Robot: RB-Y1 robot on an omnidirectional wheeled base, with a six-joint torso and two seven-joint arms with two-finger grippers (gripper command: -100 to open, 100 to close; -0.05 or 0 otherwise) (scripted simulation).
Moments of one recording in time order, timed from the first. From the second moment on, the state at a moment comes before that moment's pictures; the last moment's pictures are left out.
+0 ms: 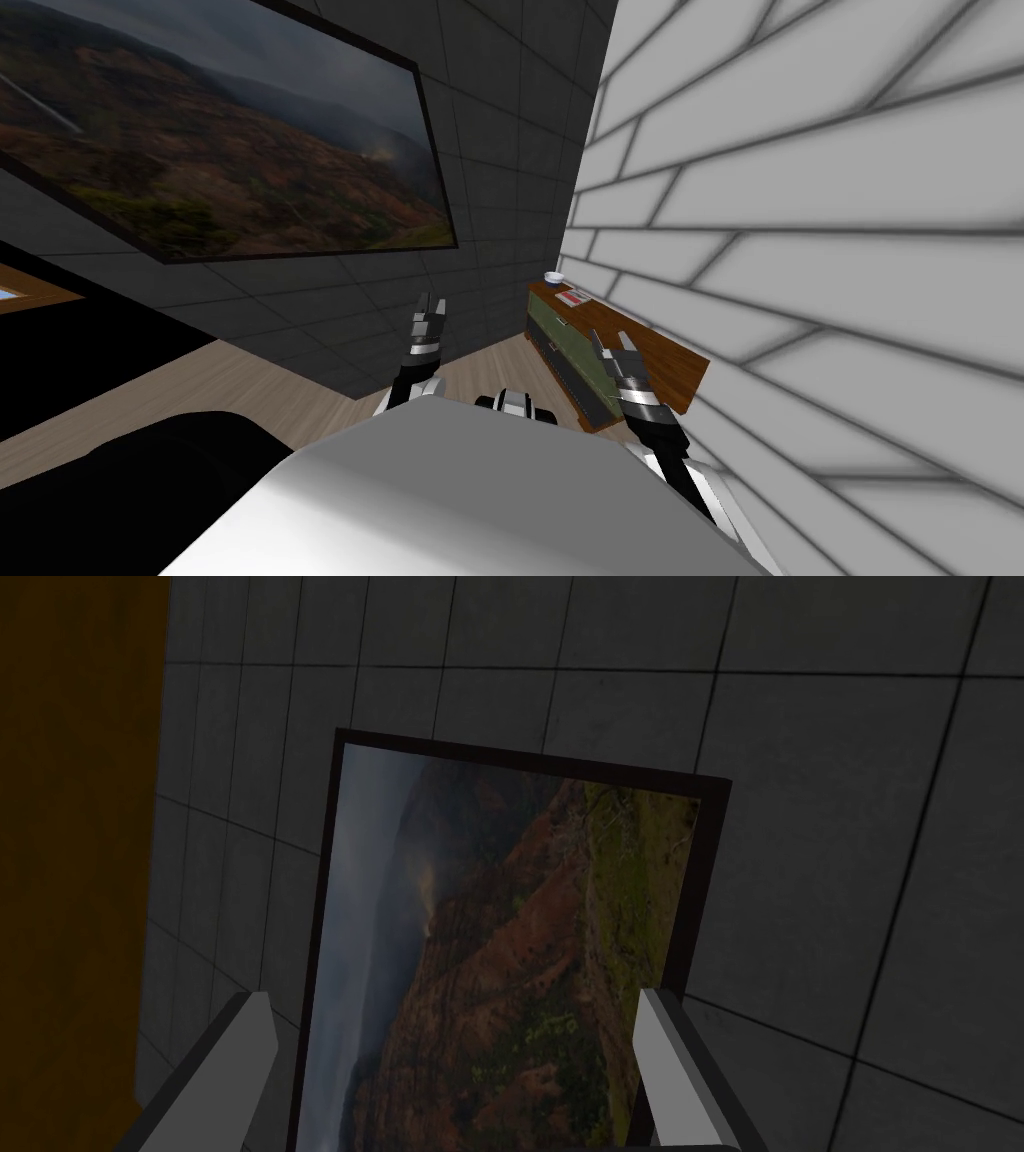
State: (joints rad) left arm 0.54 -0.02 0.03 -2.20 0.03 -0.60 -0.09; right arm 0.60 -0.19 -0.10 -2.14 0.35 -0.46 0.82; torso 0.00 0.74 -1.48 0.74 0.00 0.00
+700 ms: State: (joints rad) left arm 0.54 -0.02 0.03 -2.20 0.03 -0.60 -0.09; right arm 0.62 -0.21 -0.11 -2.09 0.43 -0.47 0.99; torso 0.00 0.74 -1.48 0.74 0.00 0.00
